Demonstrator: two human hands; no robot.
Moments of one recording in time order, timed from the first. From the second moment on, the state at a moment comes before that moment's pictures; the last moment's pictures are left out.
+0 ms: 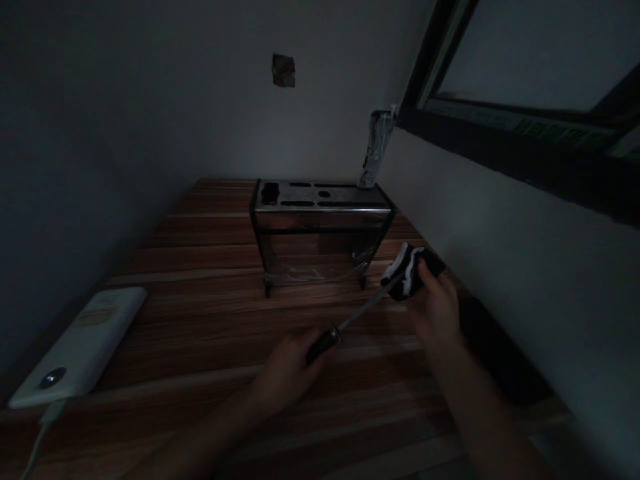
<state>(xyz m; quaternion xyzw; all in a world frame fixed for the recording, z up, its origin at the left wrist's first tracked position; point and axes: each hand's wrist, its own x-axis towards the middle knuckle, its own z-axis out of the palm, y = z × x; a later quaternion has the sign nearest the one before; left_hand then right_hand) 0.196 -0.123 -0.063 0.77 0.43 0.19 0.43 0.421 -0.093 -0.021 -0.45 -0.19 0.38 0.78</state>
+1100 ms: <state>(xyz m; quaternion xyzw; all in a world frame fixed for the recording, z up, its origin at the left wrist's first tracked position) 0.196 -0.121 -0.064 0.74 0.45 0.22 0.45 0.365 -0.116 -0.055 -0.54 -0.38 0.49 0.57</state>
